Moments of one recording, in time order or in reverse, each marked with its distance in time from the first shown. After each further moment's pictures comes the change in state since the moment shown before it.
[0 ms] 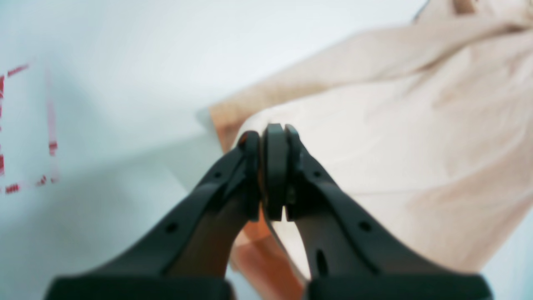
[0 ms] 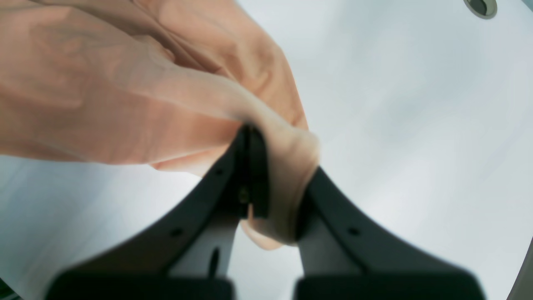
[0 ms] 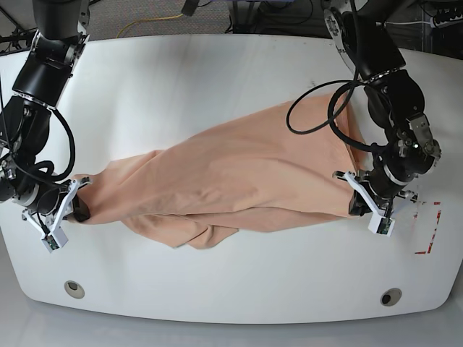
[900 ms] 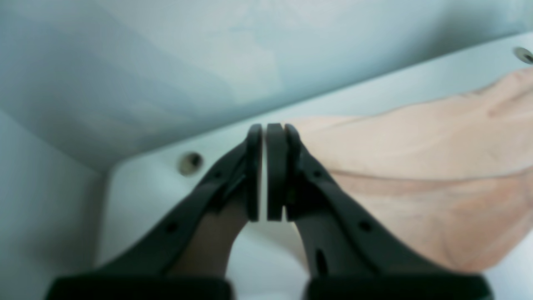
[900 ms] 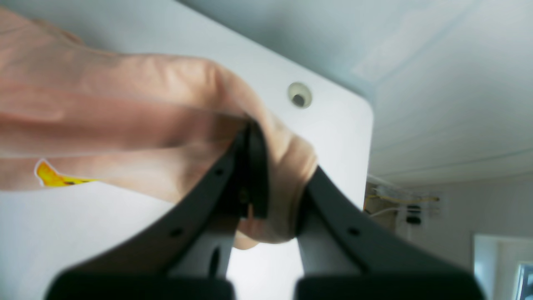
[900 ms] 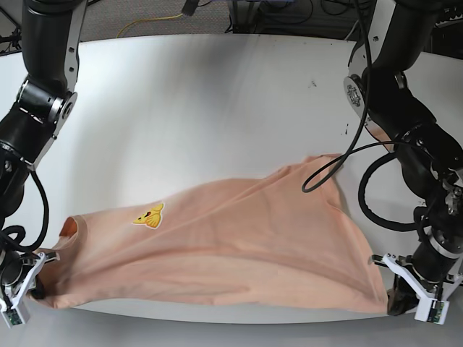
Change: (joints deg) left arm -24.3 -4.9 0.2 5.9 -5.5 -0.3 7.0; right arm 24.7 0.2 -2.2 -1.0 -17.4 0.1 0.0
